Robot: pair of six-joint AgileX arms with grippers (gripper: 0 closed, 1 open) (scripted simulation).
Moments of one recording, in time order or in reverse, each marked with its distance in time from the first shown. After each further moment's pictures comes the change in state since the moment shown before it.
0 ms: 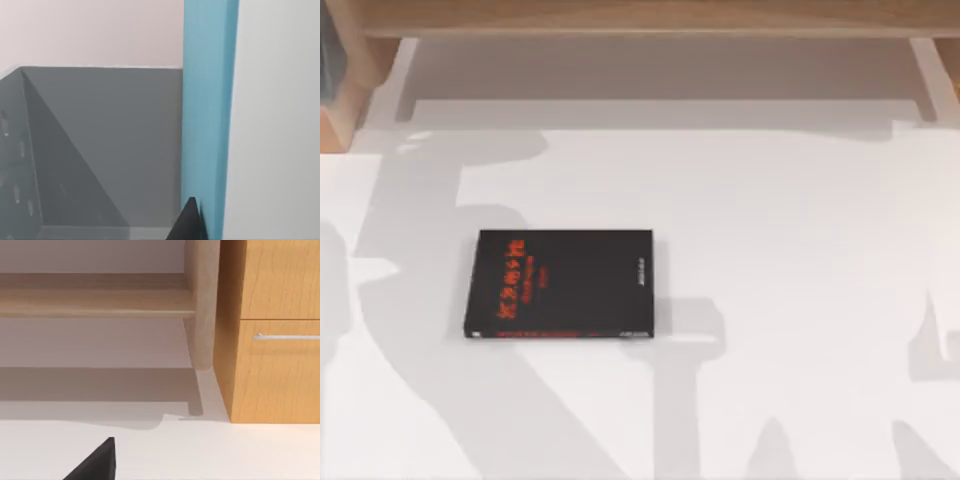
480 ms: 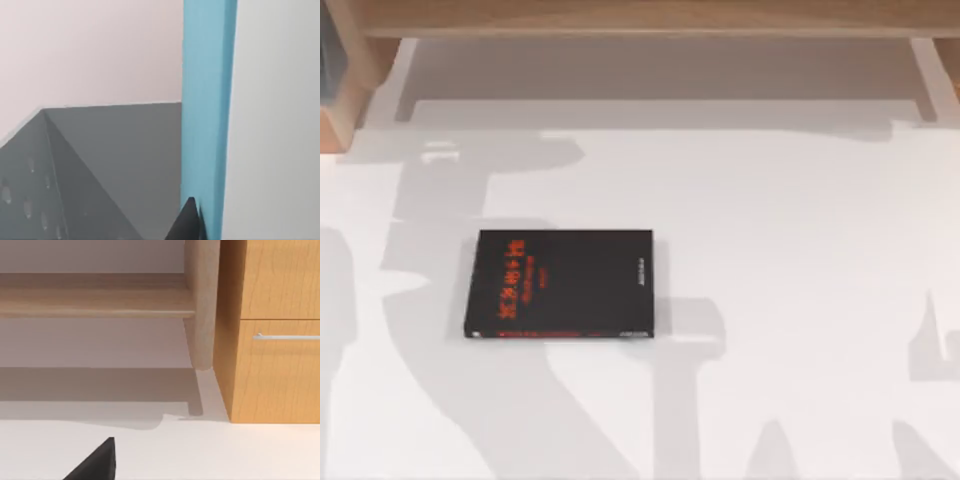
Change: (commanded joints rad) left arm -0.026 -0.071 -0.045 0.006 -0.067 0.074; right arm 0.000 0.000 0.000 0.000 0.000 0.000
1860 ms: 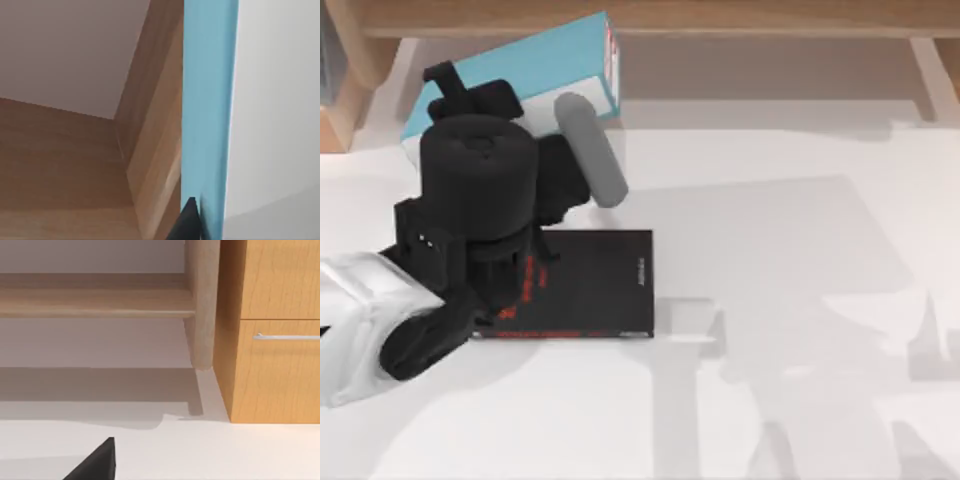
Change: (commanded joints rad) left arm -1.054 -0.572 -0.850 -0.051 -1.003 1.008; right arm 0.000 0.000 0.000 0.000 0.000 0.000
